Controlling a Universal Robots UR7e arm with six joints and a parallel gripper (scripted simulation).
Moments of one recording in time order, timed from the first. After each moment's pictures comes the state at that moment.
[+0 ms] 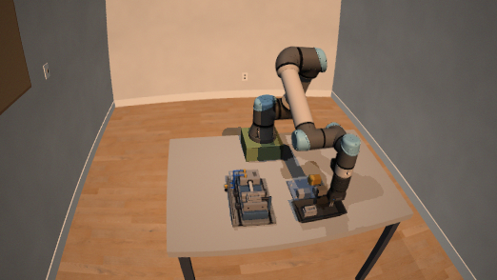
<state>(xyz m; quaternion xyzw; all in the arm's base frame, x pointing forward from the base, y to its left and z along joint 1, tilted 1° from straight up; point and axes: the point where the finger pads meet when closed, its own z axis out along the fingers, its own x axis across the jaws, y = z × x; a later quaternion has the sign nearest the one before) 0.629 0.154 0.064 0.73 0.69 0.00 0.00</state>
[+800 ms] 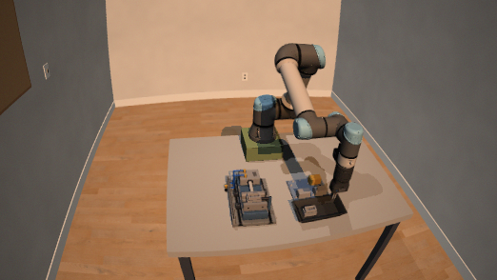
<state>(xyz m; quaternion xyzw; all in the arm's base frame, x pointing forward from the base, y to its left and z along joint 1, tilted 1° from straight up) 0.630 0.154 0.112 0.73 0.69 0.00 0.00</state>
